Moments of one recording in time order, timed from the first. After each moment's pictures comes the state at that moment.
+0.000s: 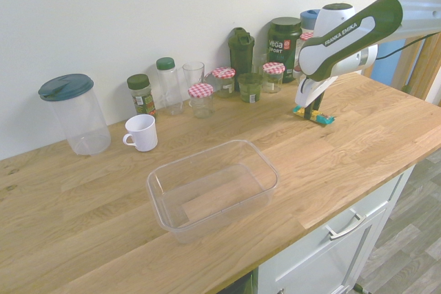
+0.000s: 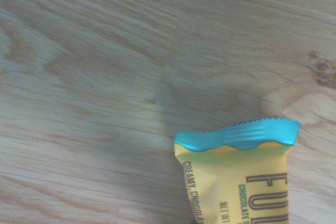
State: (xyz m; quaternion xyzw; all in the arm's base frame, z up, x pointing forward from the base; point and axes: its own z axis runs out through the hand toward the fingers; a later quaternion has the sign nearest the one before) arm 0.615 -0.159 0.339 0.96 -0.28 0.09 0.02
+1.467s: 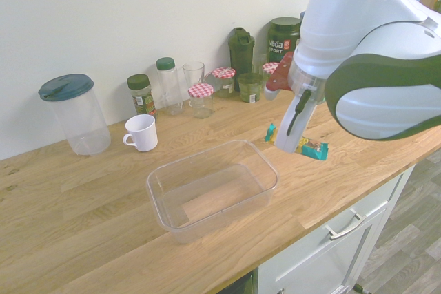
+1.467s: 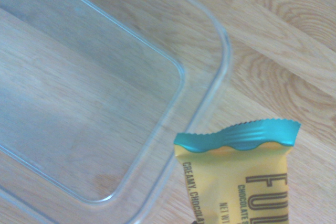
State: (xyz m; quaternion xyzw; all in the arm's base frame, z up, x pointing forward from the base) arm 0.413 0.128 0.449 0.97 -0.16 0.17 0.03
